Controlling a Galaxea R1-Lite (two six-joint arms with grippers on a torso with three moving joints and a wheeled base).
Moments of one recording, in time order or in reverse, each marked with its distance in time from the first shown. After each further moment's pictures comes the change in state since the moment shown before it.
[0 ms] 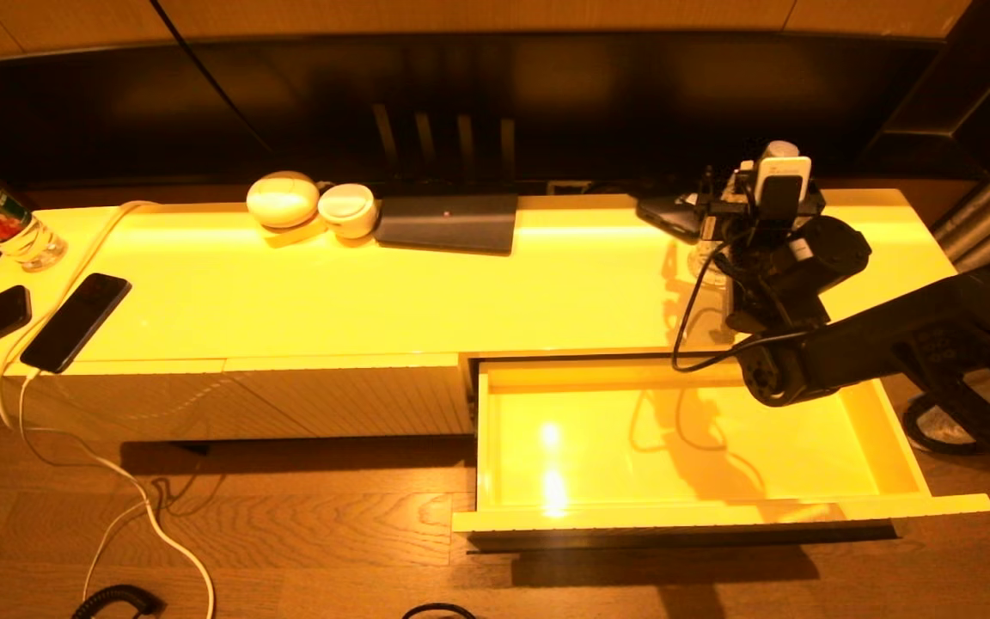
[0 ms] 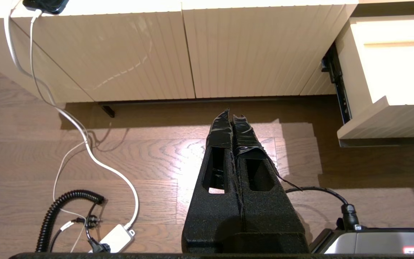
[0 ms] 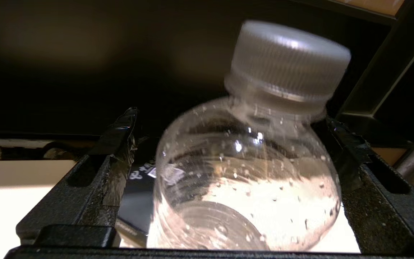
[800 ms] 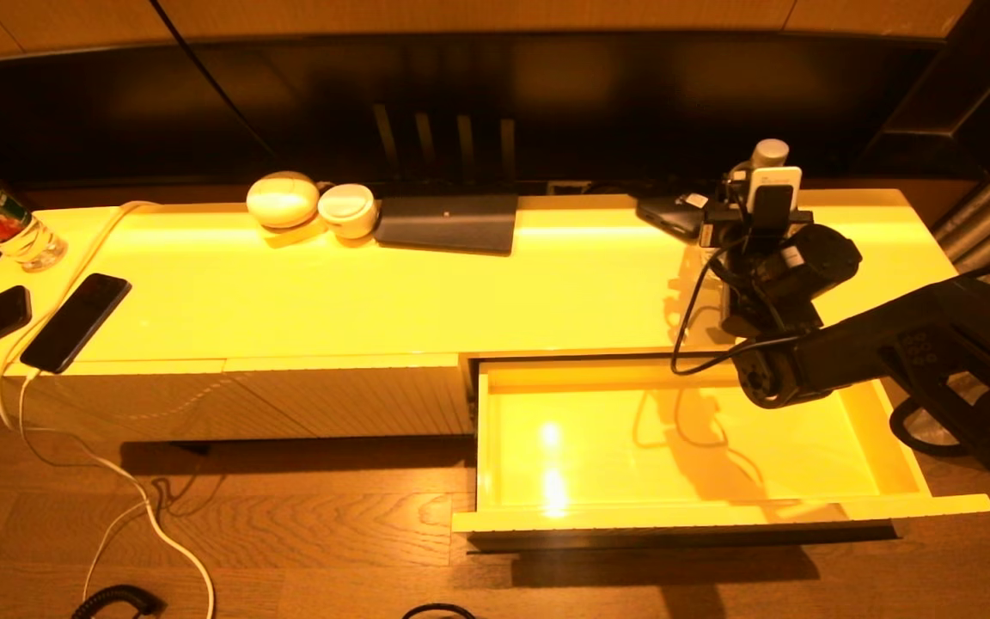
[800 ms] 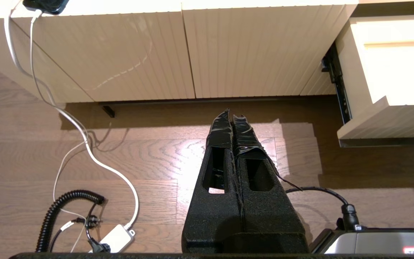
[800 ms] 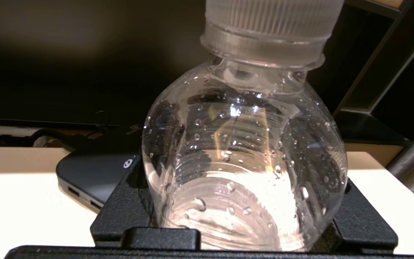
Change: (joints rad) left arm 0.000 0.000 0.000 0.000 0.000 0.000; right arm -0.006 0.027 -0.012 0.000 -0.001 -0.015
